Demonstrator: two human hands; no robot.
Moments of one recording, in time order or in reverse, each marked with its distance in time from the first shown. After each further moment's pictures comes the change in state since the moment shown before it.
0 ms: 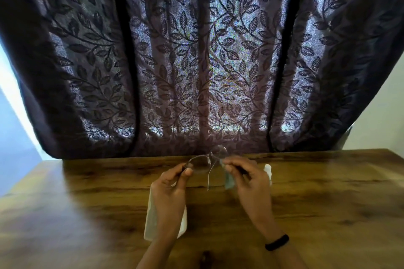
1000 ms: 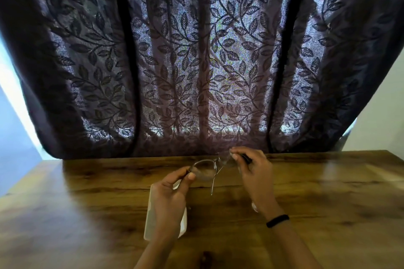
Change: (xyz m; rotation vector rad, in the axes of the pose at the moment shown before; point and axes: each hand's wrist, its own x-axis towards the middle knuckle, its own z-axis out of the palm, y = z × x) left_hand 0.001 -0.008 -0.005 -0.048 -0.092 -0.039; right_hand 0.027 0.018 -0.004 -0.246 0.075 -0.067
